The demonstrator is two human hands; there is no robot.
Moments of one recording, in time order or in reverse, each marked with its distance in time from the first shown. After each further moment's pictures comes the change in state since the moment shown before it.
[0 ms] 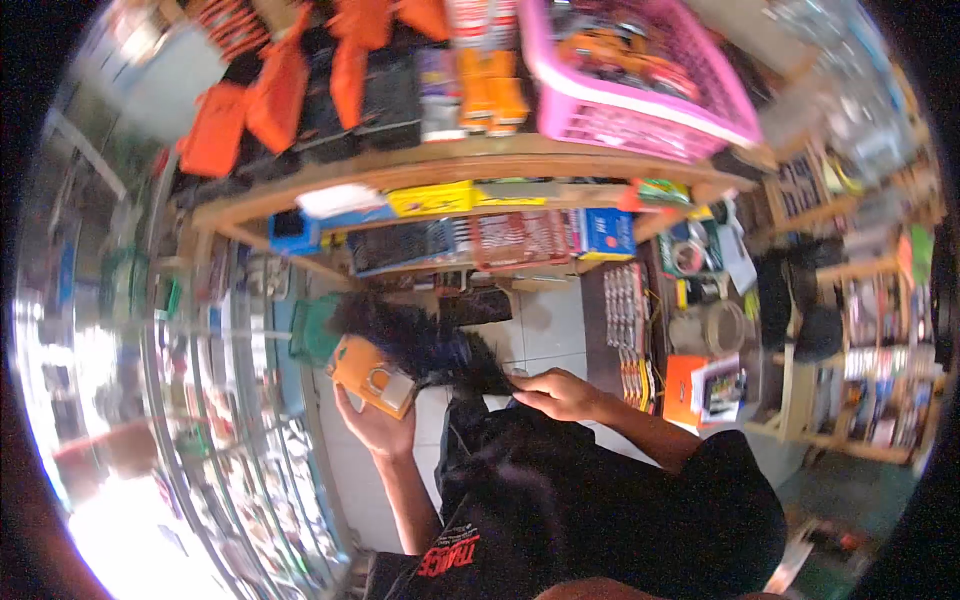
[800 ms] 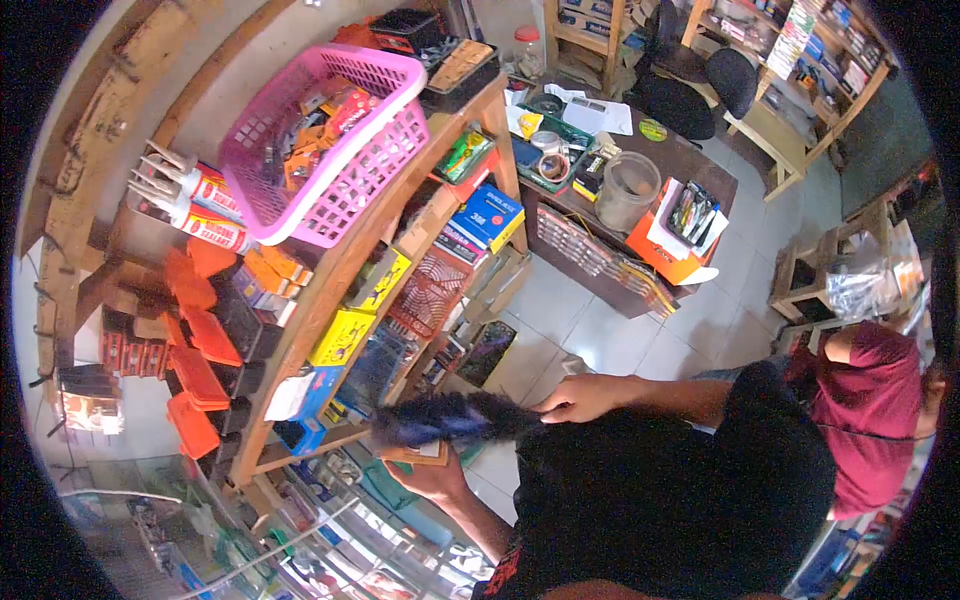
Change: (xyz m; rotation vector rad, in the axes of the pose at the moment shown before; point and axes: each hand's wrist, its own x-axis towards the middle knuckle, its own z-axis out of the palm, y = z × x) left_hand 0.053 -0.023 -0.022 0.301 -0.387 -0.272; right_hand -0.098 -0.028 0.051 0.105 0.248 0.197
